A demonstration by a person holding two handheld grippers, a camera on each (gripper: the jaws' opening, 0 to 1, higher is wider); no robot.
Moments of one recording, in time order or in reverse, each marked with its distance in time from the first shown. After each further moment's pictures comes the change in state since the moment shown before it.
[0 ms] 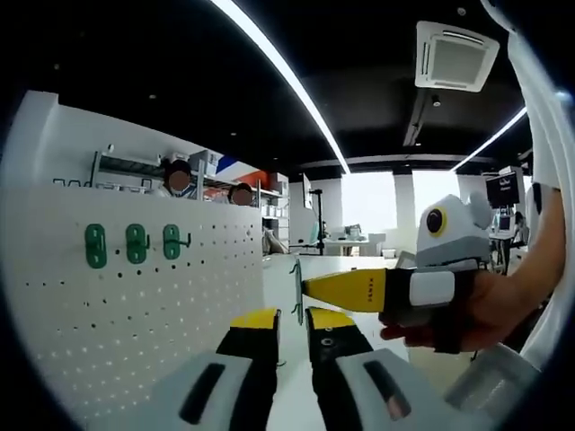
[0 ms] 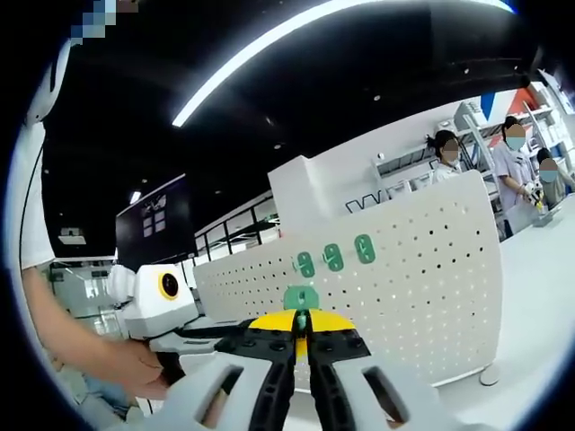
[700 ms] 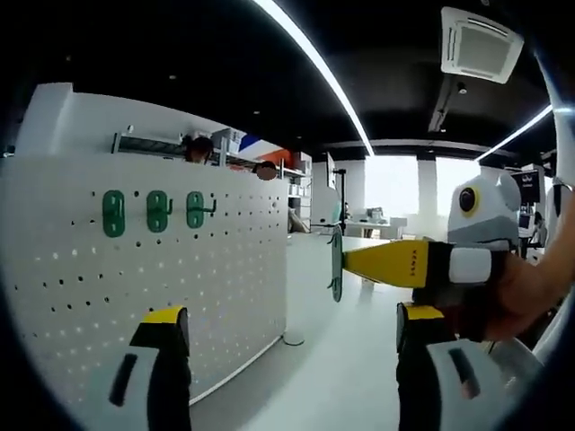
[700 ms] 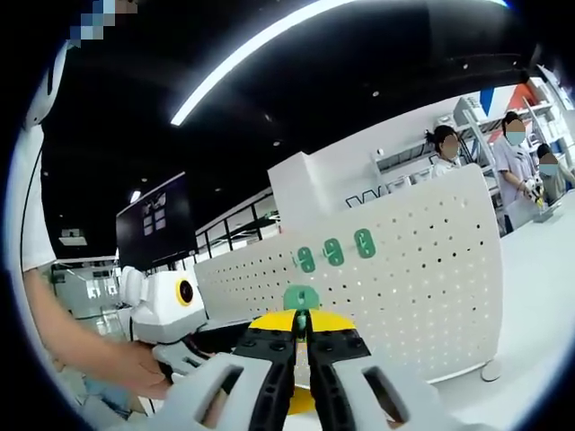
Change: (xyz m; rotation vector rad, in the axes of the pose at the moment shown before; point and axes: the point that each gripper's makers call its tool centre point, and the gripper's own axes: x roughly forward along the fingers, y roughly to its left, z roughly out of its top) left arm 0.000 0.018 -0.022 0.012 0.095 0.104; right arm -0.001 0.000 -0.005 0.009 0.018 0.005
